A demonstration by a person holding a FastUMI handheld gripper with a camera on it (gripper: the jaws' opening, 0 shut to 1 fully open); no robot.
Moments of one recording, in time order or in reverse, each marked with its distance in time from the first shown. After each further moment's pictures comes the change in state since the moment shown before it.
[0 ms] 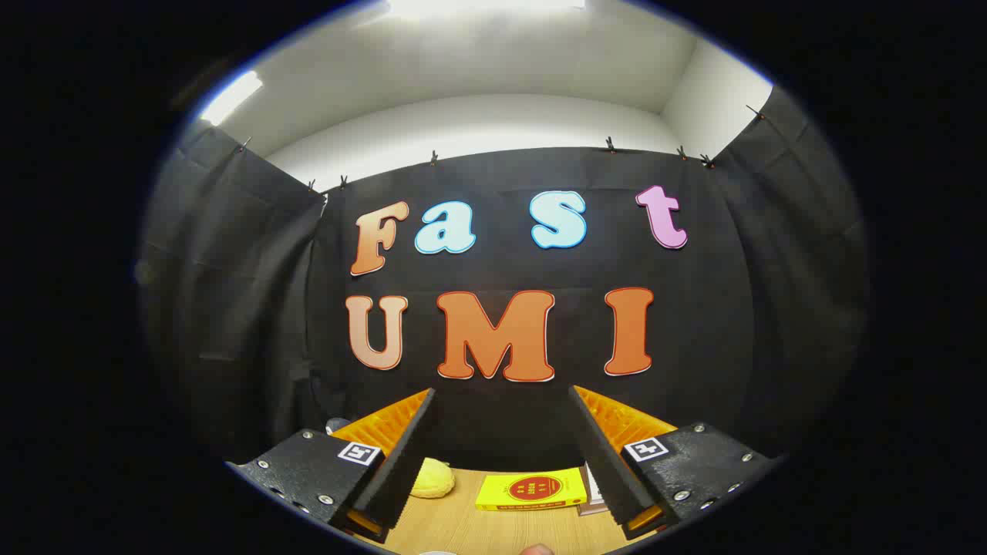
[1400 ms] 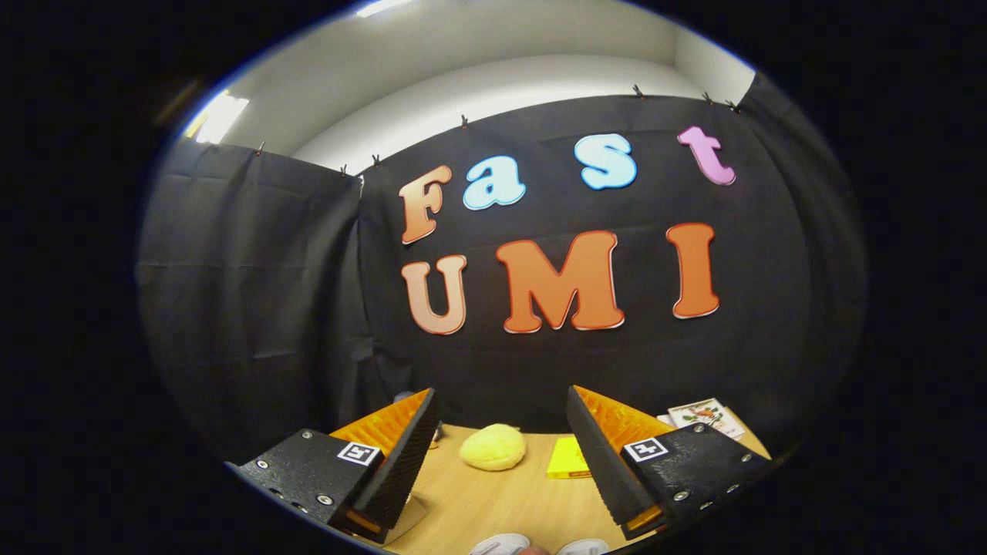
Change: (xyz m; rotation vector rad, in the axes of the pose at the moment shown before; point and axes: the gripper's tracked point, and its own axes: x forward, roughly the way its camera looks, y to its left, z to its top) arm -0.014 0.092 -0.073 0.152 0.230 0.251
